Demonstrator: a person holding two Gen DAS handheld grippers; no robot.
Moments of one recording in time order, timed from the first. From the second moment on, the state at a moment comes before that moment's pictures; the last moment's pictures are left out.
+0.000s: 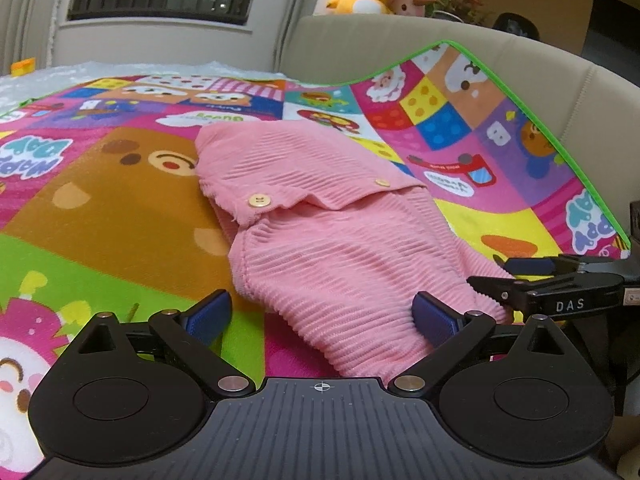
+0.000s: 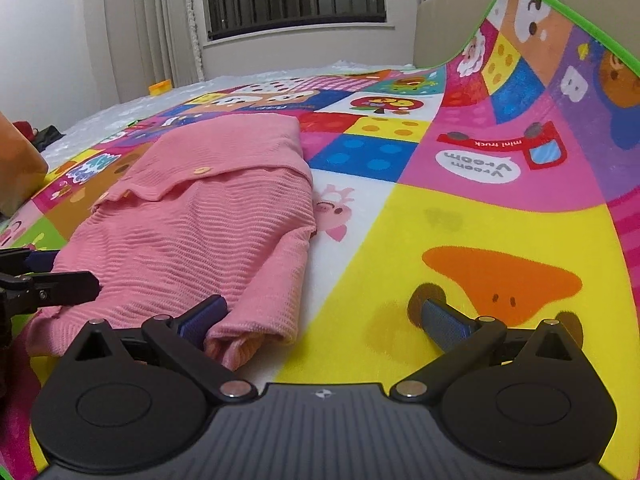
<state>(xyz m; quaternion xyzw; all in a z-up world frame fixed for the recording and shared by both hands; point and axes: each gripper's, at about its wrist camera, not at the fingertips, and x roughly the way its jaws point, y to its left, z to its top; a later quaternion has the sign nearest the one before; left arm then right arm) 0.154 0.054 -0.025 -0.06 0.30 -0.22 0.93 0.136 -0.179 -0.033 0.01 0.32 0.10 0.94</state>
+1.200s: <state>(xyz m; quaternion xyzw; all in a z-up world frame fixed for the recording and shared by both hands) 0.224 0.046 -0.016 -0.11 0.32 -0.29 0.89 0.186 -0.190 0.028 0.00 0.27 0.17 0.95</state>
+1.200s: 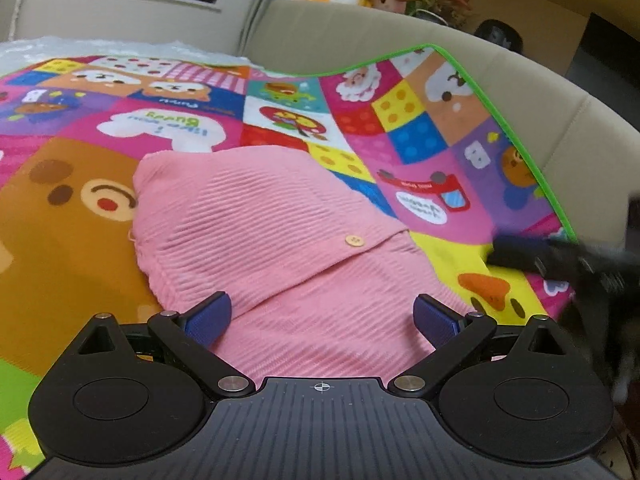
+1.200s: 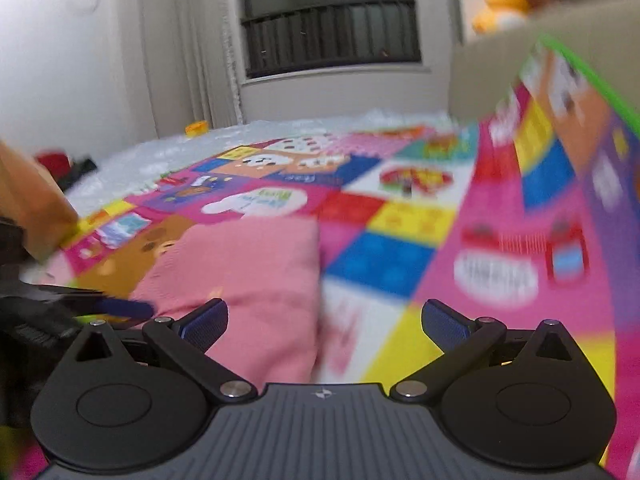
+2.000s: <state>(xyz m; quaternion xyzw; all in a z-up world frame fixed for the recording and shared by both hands) 0.201 0.057 -0.014 -0.10 0.35 -0.30 0.88 0.171 -0.186 -0.024 -0.10 0.31 0.14 0.93</state>
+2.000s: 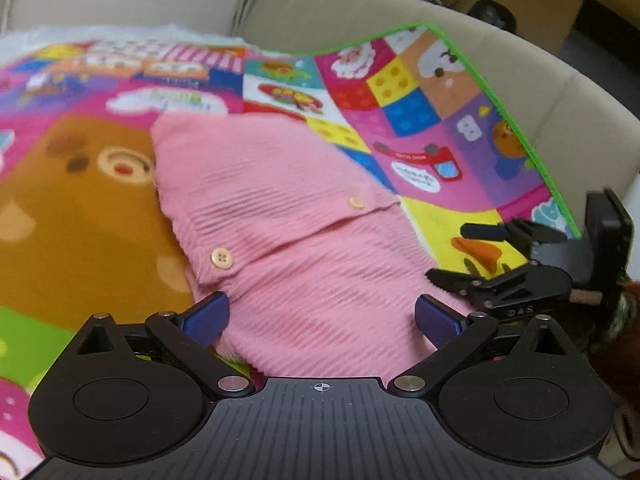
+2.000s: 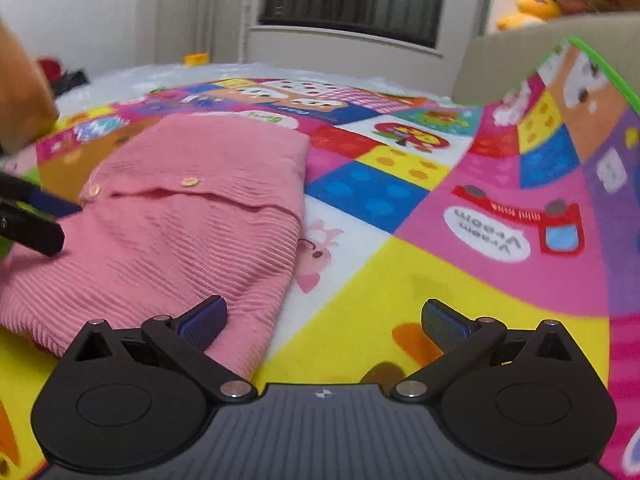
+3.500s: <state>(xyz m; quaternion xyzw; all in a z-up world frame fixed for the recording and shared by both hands) 0.135 0.072 0.004 -0.06 0.33 -0.22 0.91 0.127 -0.148 0.024 -0.23 0.25 0.23 0.91</state>
